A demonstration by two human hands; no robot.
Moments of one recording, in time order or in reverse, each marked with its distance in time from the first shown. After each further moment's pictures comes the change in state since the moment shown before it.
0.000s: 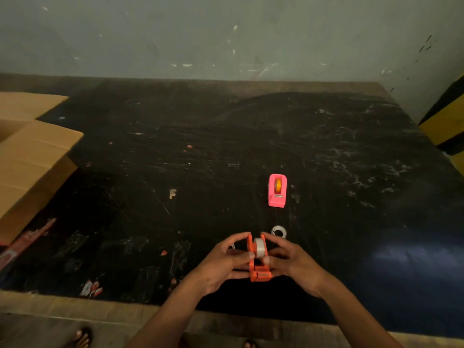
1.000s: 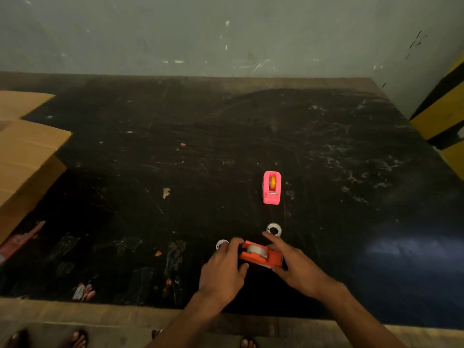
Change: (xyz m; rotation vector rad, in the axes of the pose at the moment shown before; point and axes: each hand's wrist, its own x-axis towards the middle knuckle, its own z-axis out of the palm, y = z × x) left_hand 0.005 -0.033 0.017 1.339 0.479 0.314; right_hand -0.002 0.016 -0.020 -0.944 0.088 -0.101
